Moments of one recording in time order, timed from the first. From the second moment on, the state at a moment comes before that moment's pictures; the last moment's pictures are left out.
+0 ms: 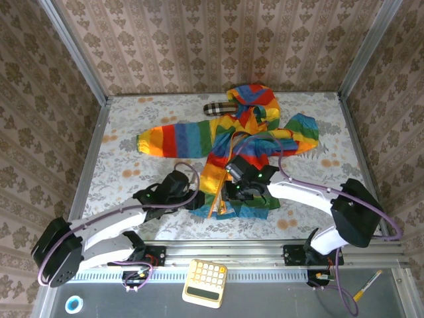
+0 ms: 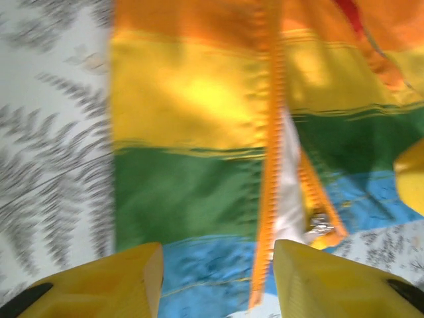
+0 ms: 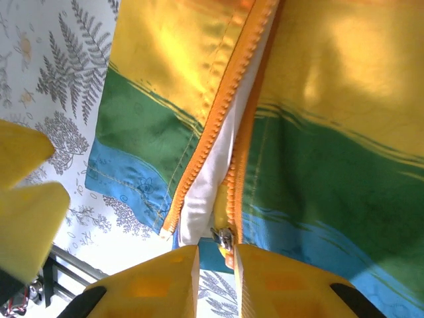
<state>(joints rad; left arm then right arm) -0.85 1.05 0.47 -0.29 0.09 -0.62 0.85 1.51 0.94 -0.51 -0.17 0.82</state>
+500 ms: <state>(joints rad) -0.82 1.20 0.40 -0.20 0.17 -0.66 0.90 1.66 1.00 -0.42 -0.20 0.89</state>
